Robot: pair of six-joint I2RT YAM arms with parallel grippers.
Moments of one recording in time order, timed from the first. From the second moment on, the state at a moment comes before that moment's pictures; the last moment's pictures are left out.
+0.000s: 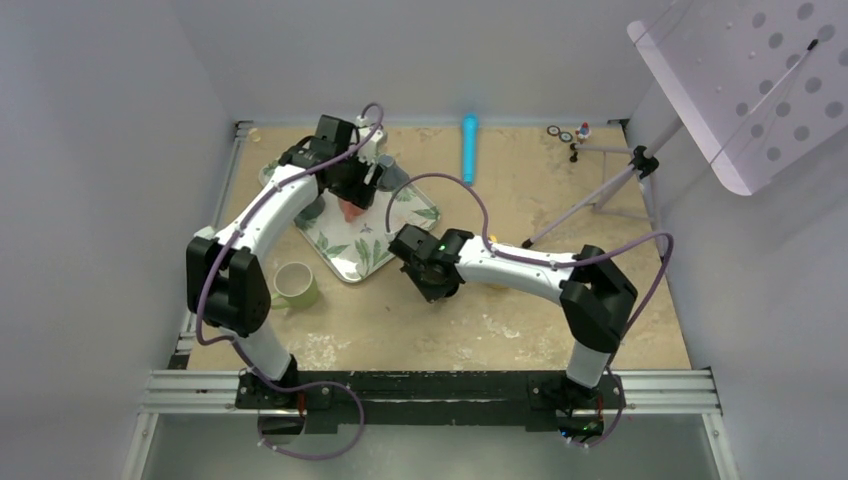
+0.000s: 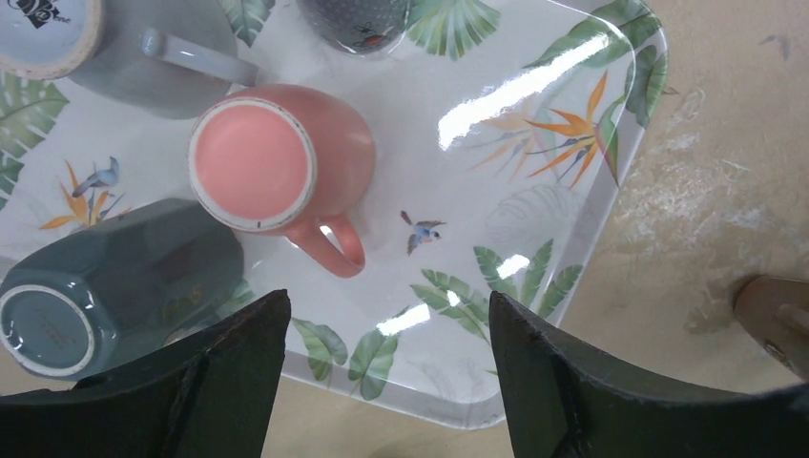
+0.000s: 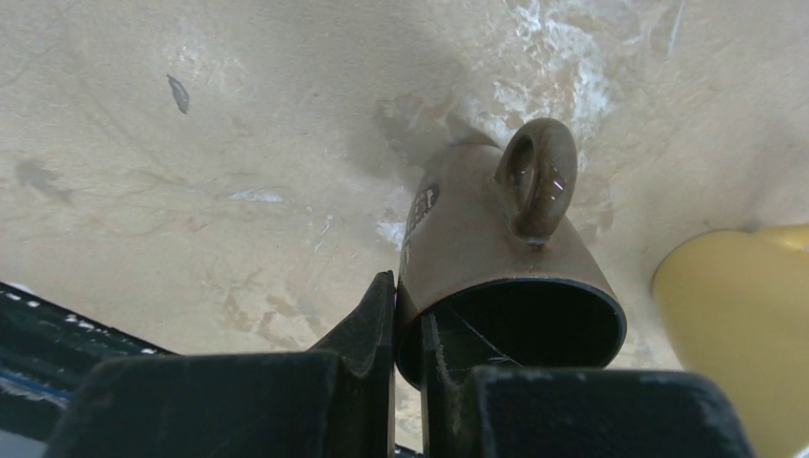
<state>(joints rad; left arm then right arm) -0.32 1.70 1.51 -0.73 0.07 0.19 1.01 1.75 1.30 -0.78 0.19 0.34</state>
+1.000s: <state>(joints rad) -0.27 1.98 1.52 -0.66 0.00 0.23 1.03 1.76 1.55 -0.93 0.22 0.37</state>
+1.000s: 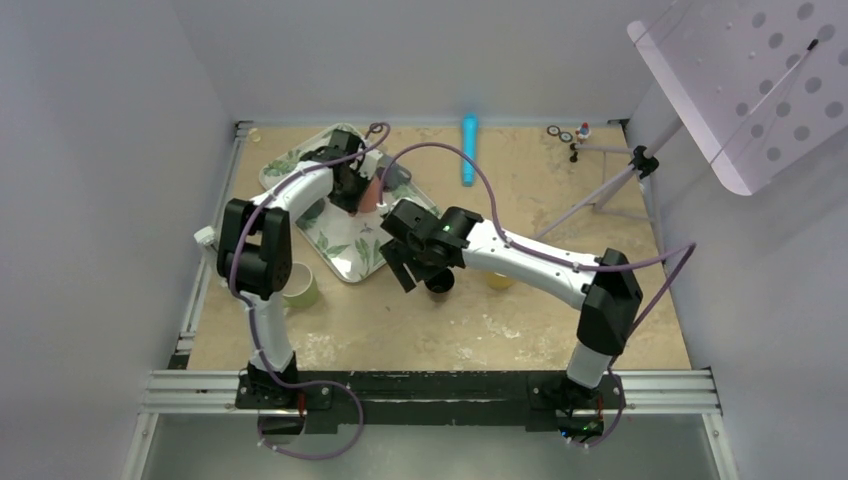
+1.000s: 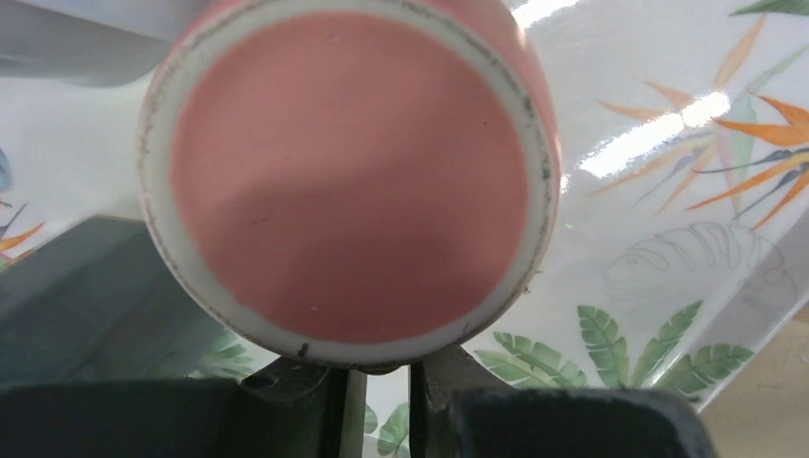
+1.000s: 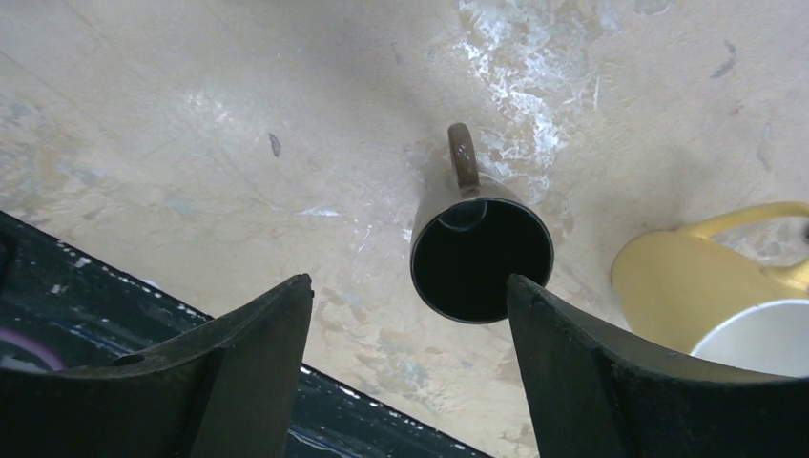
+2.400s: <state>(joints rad) -0.31 1.40 1.58 -0.74 0.95 -0.26 0.64 1.22 1.11 0.31 -0.34 0.81</state>
